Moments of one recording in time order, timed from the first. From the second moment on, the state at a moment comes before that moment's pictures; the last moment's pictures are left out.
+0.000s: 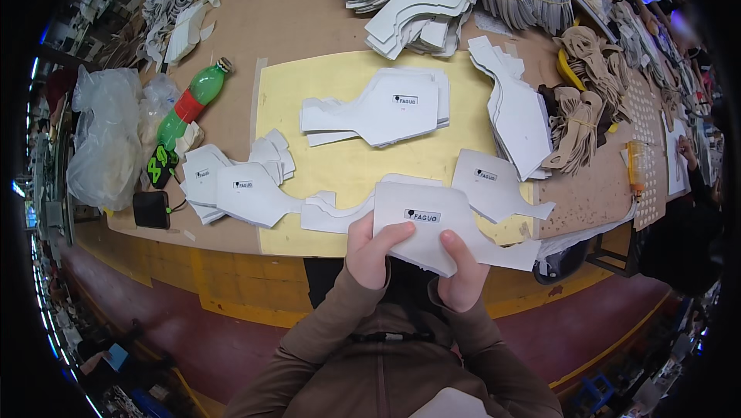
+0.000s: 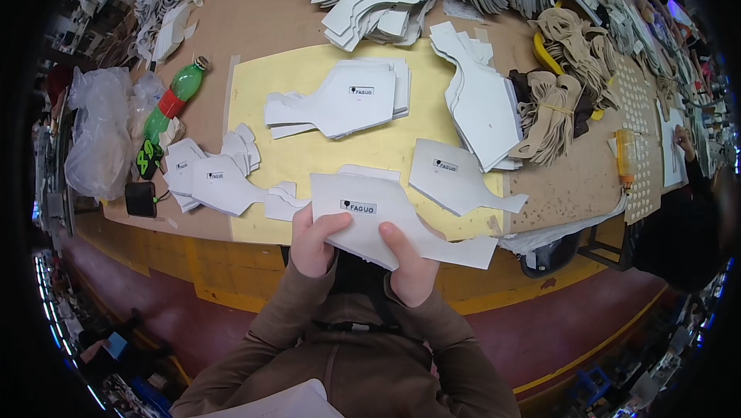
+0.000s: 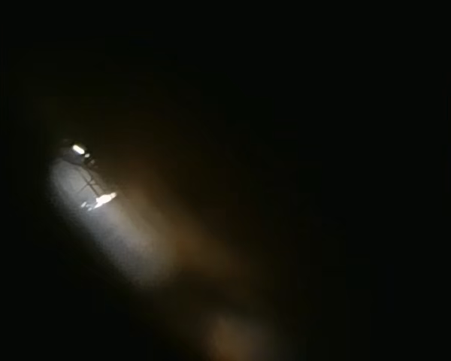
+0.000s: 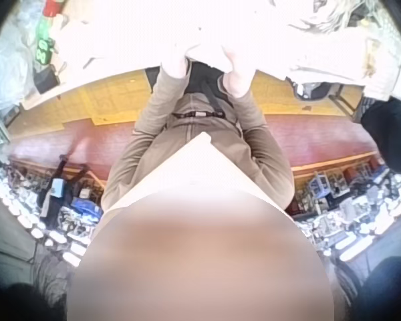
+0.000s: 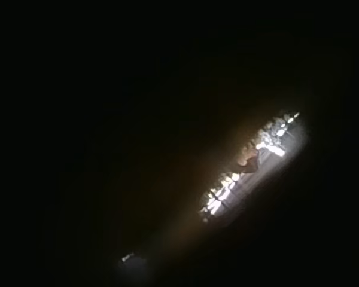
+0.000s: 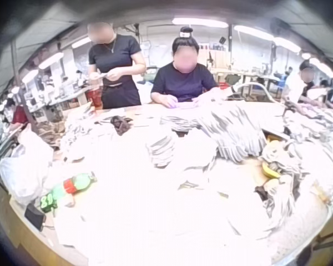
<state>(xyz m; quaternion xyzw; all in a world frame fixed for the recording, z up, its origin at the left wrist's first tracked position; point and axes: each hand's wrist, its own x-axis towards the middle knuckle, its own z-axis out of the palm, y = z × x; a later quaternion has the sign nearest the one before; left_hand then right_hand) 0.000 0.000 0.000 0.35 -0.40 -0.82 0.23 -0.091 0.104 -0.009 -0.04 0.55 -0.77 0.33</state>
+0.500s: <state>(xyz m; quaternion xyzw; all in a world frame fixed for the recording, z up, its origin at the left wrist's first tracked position) 0.014 -0.035 -0.006 0.35 -0.47 -0.76 0.29 -0.101 0.107 -0.022 -0.18 0.61 -0.71 0.29</state>
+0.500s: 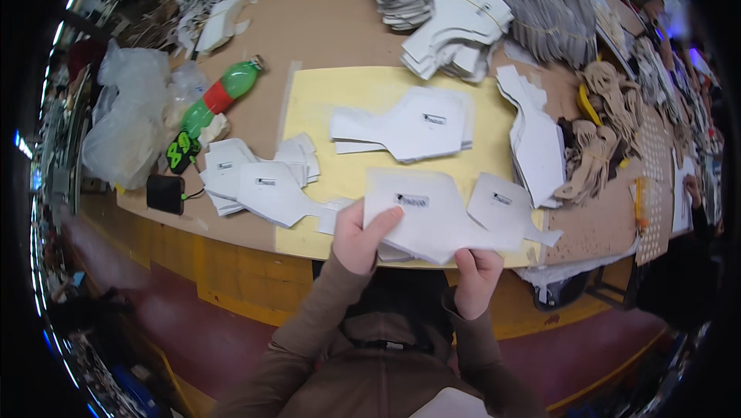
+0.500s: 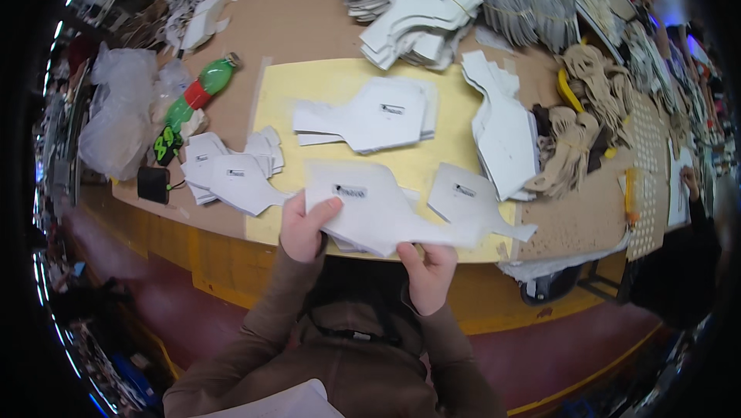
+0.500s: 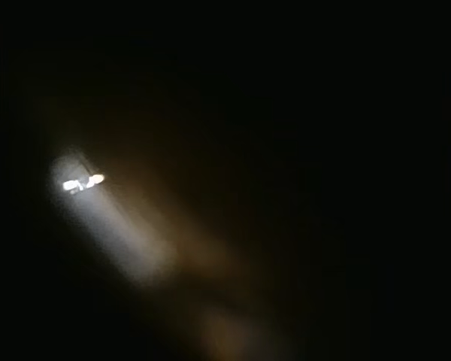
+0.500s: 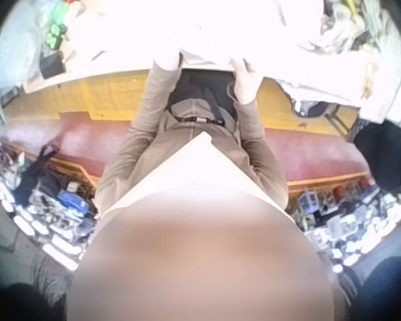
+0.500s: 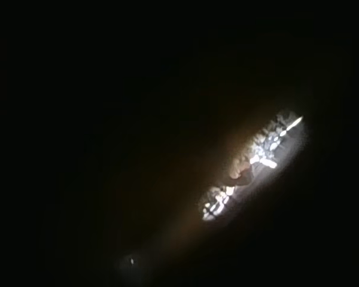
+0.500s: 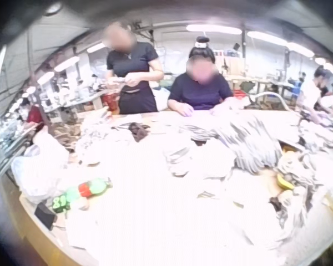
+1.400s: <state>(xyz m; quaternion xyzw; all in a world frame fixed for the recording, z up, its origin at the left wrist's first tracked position) 0.025 -0.069 -0.041 0.30 -0.88 -0.31 0.20 -0.118 0.099 -0.058 -0.40 0.79 -0.45 0.11</state>
